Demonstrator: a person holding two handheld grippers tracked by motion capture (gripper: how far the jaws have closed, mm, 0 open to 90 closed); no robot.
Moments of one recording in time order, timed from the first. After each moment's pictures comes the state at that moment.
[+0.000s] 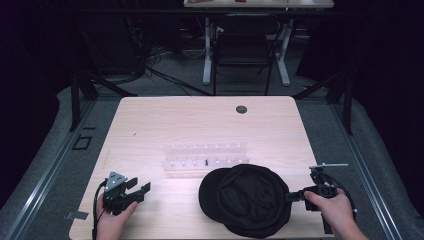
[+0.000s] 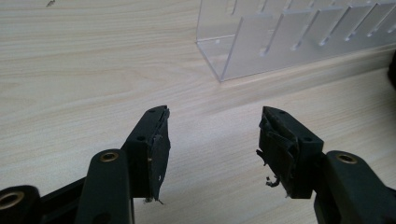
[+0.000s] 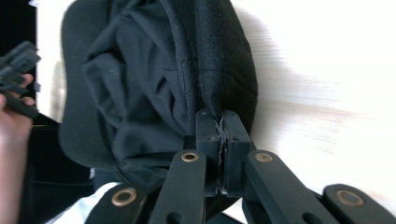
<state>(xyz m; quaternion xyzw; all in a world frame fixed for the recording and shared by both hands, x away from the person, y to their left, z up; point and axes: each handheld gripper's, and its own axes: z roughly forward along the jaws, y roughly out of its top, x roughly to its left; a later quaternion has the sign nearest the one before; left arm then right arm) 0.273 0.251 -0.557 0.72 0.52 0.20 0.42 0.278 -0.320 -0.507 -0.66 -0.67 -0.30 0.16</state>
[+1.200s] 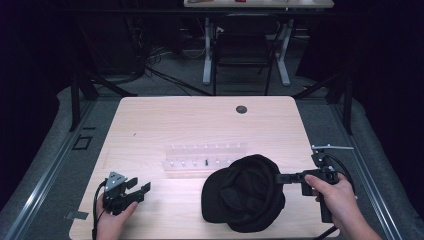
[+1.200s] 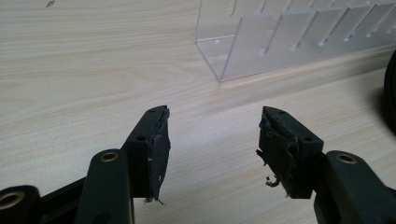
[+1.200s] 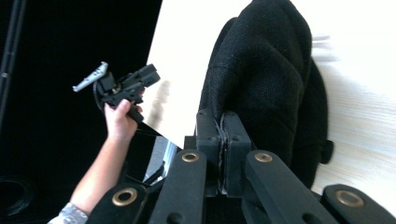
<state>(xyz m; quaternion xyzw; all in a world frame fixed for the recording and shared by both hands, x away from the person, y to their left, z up) 0.273 0.251 -0.556 0.72 0.52 0.20 0.42 0.281 -0.292 -0.432 -0.59 -0.65 -0.44 0.20</state>
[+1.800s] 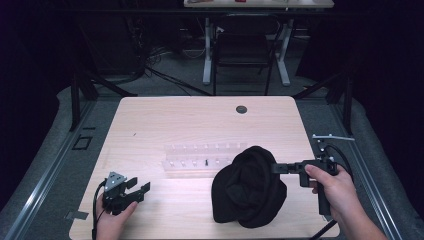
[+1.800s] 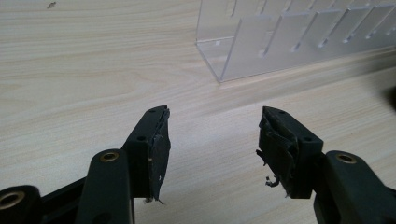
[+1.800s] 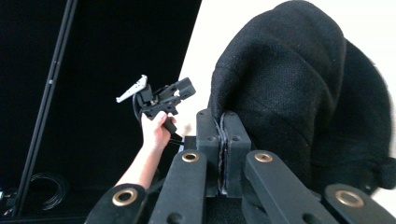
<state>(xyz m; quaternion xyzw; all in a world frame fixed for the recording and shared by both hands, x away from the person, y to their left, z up) 0.273 0.252 -0.556 0.72 0.52 0.20 0.42 0.286 -0.281 -0.402 -0.56 -0.63 -0.48 0.22</state>
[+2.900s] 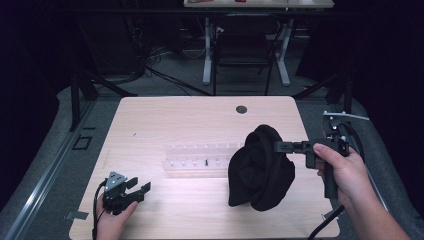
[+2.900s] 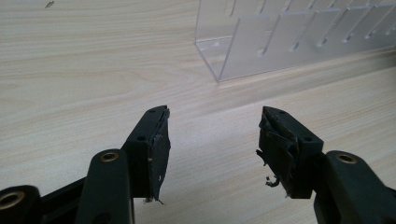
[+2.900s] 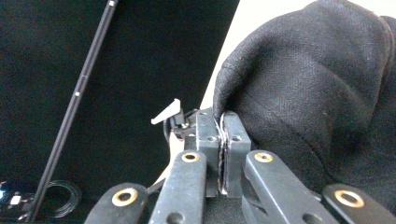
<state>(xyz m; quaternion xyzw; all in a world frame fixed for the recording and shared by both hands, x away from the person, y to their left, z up) 0.273 0.251 -0.557 0.72 0.52 0.20 0.42 0.295 -0.277 -0.342 -0.54 -0.62 -0.53 0.21</state>
